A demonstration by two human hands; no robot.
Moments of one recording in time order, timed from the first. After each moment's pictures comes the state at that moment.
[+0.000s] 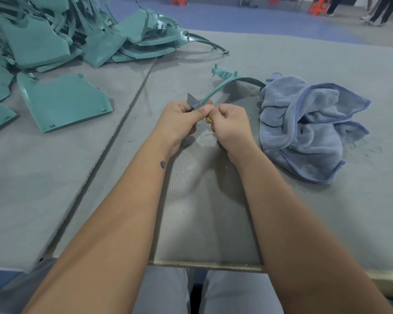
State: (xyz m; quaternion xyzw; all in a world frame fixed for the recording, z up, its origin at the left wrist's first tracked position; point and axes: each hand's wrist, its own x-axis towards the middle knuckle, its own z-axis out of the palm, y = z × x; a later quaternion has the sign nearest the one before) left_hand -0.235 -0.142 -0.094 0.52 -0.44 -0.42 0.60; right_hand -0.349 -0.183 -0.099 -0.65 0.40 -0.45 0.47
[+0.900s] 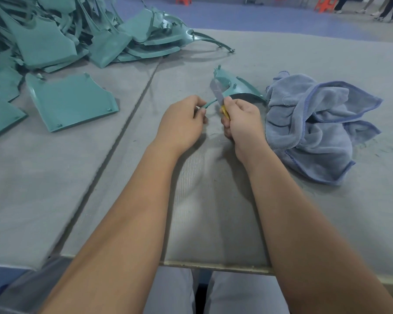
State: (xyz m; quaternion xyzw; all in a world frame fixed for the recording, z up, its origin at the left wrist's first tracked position) left_hand -0.229 -0.137 -0.090 0.70 -0.56 -0.13 0.42; right_hand -0.350 -0.186 -0.092 -0.53 0.40 -0.48 0.57
